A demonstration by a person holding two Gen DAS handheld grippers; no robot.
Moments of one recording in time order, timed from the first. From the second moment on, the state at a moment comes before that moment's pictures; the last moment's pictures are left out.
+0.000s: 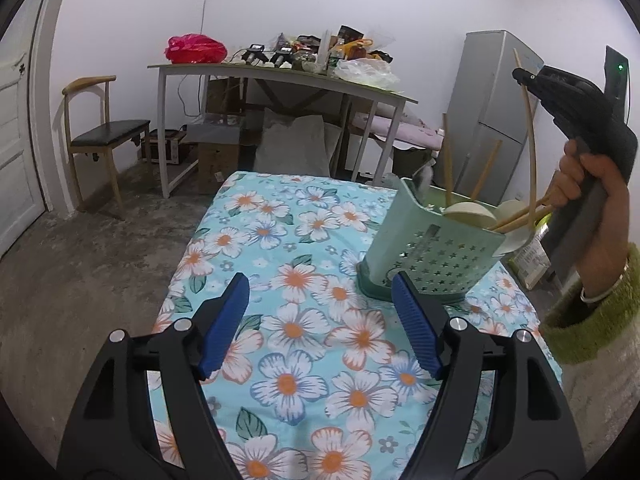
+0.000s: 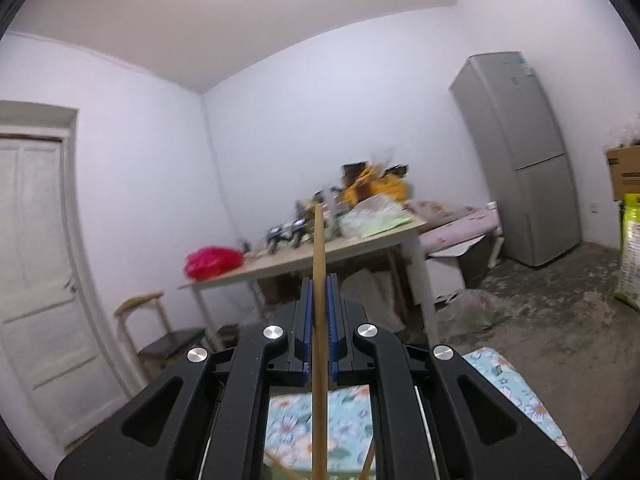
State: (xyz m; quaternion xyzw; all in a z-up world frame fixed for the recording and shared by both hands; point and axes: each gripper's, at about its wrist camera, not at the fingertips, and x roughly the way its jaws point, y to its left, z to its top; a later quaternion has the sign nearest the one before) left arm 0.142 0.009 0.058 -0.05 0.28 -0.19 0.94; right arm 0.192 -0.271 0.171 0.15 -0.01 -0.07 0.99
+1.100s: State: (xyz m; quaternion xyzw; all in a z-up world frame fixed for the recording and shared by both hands) left arm 0.146 0.008 0.057 -0.06 0.27 -0.19 0.94; right arm 0.125 -0.239 0.155 0.09 -0.05 -0.08 0.99
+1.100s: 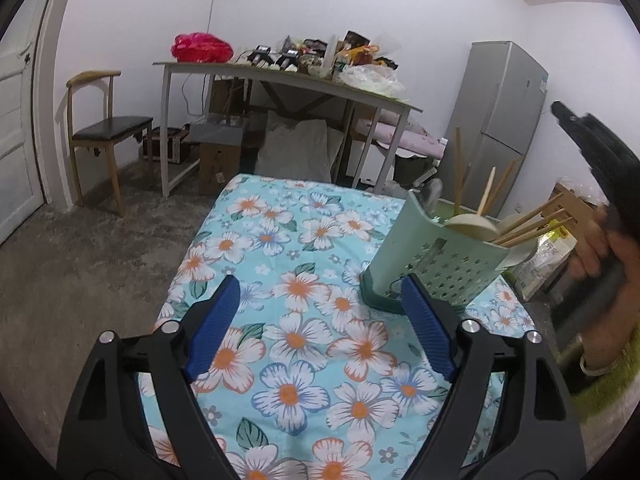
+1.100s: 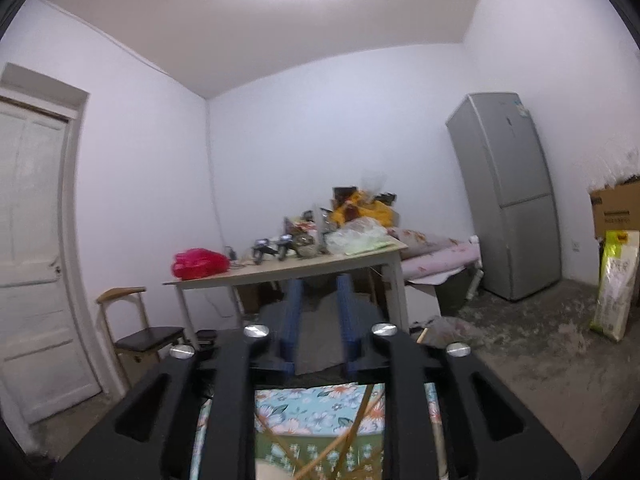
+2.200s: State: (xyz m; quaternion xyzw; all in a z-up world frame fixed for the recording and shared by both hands) left arm 0.134 -0.030 0.063 -0.03 0.28 -0.19 0.94; right arm 0.326 -0.476 0.070 0.50 0.35 0.12 0.78
